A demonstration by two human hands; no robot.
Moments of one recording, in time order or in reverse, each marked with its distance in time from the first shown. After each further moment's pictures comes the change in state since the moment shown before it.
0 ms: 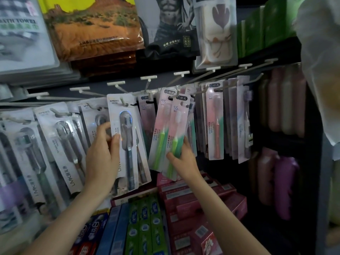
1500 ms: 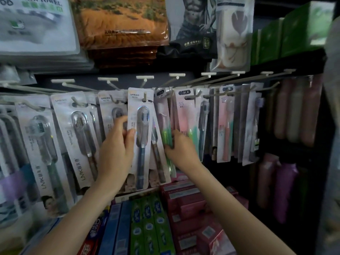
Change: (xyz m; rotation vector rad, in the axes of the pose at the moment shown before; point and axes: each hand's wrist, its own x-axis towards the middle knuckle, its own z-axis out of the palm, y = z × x) left_hand 0.007 -0.014 -0.003 -0.011 -0.029 0.022; right_hand 0.011 -0.063 0.014 -0.469 -0.086 -0.019
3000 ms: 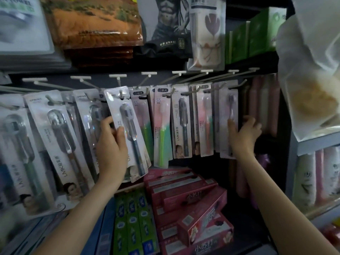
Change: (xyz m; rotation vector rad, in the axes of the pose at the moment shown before) left_hand -0.012 0.020 0.032 -0.267 0.134 -0.103; right_hand -0.021 0.120 -0.119 0.017 0.676 0.408
